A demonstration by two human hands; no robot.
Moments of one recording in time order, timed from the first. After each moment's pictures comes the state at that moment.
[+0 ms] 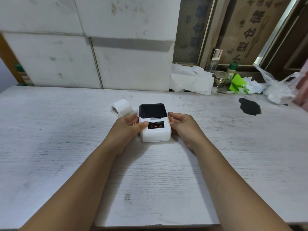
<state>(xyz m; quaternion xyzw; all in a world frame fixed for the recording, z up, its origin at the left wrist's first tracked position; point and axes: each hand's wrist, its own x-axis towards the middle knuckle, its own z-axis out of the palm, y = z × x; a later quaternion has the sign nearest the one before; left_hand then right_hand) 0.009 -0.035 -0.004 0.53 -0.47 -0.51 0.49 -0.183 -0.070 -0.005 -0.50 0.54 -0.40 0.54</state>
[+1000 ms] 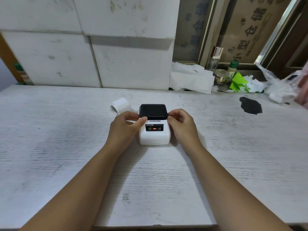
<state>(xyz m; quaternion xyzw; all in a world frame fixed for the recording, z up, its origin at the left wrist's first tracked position) -0.002 -0.028 0.005 0.65 -0.52 -0.30 0.46 -0.172 -0.050 0.001 -0.54 0.55 -0.48 0.40</state>
